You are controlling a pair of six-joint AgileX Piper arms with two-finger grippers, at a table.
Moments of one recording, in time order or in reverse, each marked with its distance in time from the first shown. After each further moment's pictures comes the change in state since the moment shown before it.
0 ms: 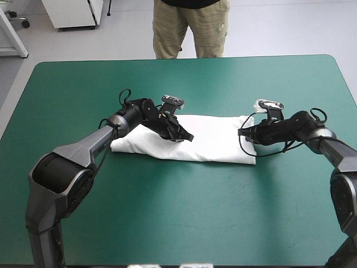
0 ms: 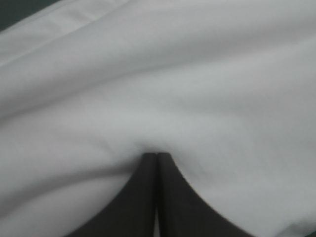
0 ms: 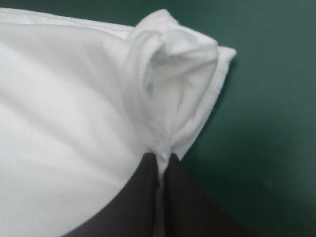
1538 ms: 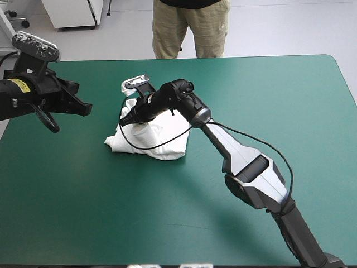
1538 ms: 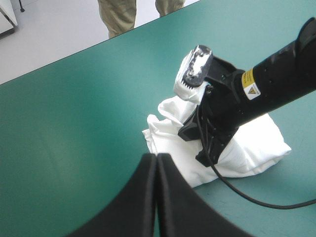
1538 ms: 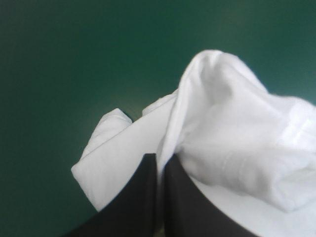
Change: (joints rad) left arm 0.276 -0.784 -0.230 0.407 0.489 -0.098; right arm 0.661 0.704 -1.524 -0.377 0.498 0.510
